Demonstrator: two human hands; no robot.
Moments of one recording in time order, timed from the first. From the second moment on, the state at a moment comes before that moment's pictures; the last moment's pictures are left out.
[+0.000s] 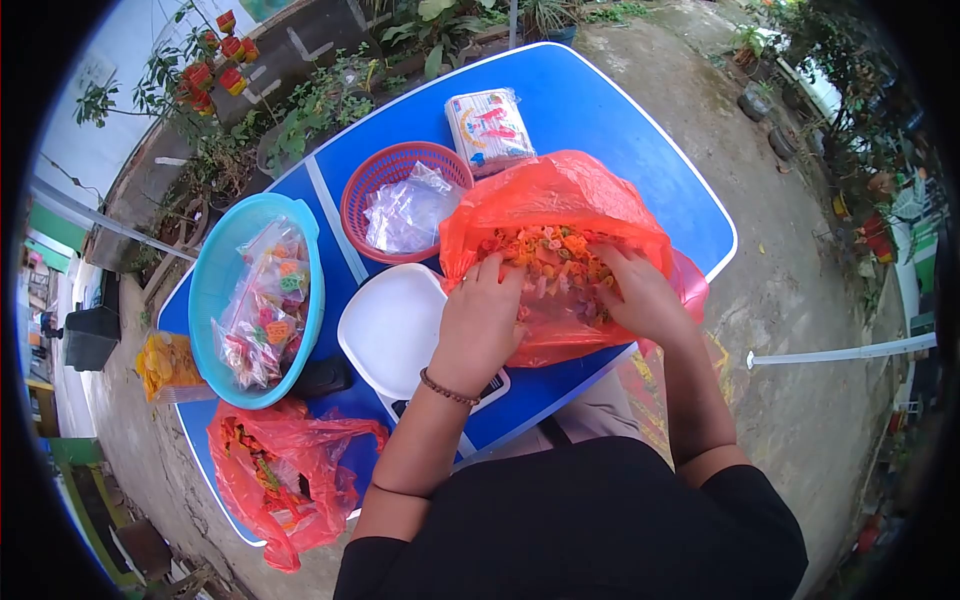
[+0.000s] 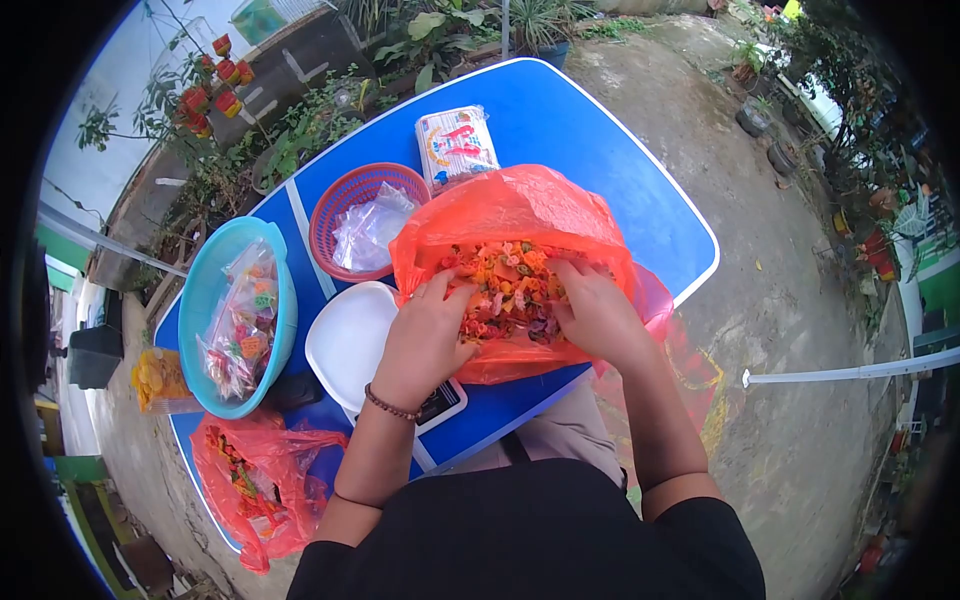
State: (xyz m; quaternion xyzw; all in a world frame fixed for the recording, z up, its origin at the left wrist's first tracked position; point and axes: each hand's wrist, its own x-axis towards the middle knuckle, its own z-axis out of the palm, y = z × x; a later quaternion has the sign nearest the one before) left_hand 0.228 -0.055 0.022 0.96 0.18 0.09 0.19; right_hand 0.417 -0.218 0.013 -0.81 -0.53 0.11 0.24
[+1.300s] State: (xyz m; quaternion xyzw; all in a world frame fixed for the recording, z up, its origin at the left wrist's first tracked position) left_hand 0.216 -0.049 0.032 0.96 0.17 0.00 0.23; right_hand 0.396 -0.213 0.019 -0.79 -0.58 0.12 0.16
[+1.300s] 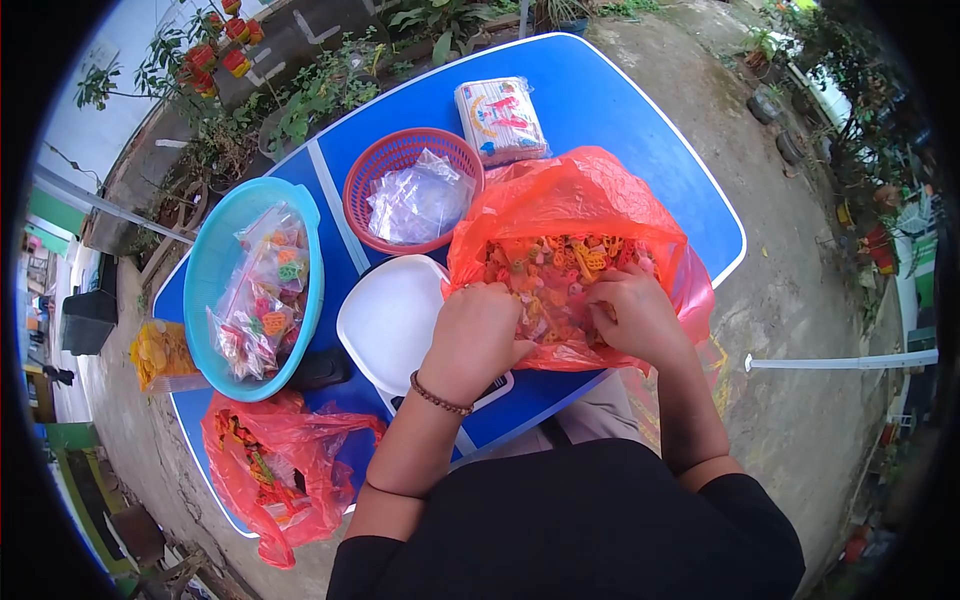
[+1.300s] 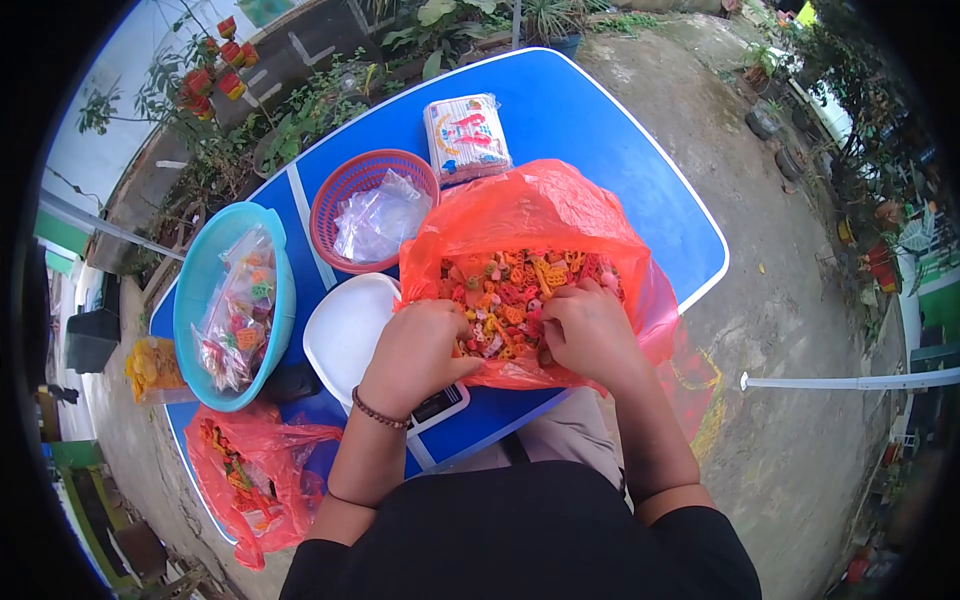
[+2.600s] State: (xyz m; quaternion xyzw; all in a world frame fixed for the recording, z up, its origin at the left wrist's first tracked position) left_hand 0.249 -0.059 0.009 0.93 0.11 0.14 0.33; right_hand 0.405 -0.219 -0.001 -0.73 -0.45 0.22 0.46
